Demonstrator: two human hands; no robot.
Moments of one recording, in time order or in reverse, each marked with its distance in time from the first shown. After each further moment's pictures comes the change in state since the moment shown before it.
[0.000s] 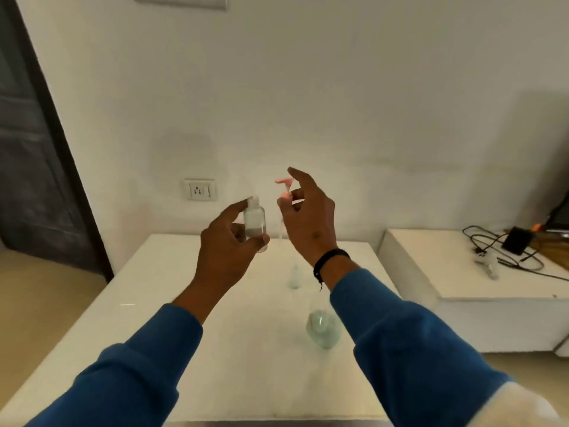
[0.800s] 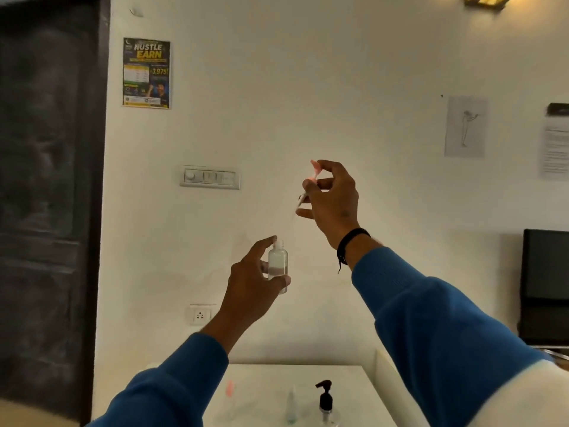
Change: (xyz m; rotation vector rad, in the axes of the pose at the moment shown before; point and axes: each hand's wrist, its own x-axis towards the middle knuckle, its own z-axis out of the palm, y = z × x) left_hand 0.010 0.191 -0.071 0.034 0.045 0.339; right_hand 0.080 -0.259 -0.138 0.348 0.188 -0.189
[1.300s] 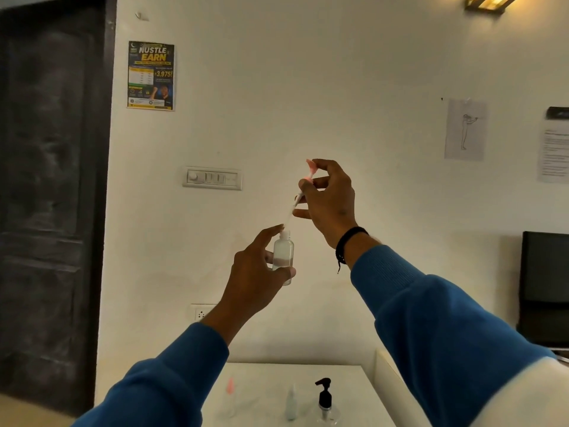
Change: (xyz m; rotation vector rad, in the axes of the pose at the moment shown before) left_hand 0.000 0.024 -0.011 0.048 0.018 0.077; right_hand -0.006 -0.013 0.004 -0.025 -0.037 -0.029
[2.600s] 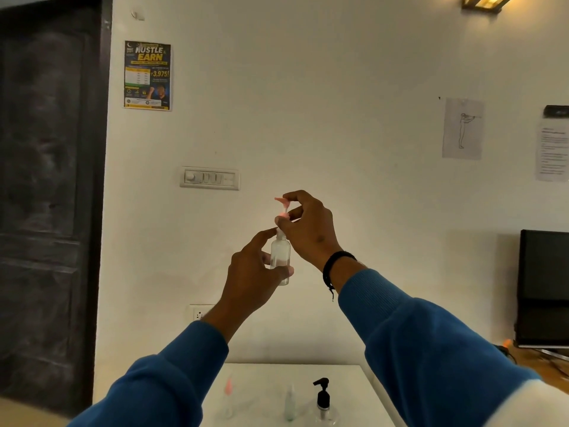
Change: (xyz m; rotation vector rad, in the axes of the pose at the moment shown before) left_hand 0.002 0.003 0.005 -0.021 -0.005 -0.063; right_hand -0.030 0.024 0.007 -0.374 -0.170 -0.075
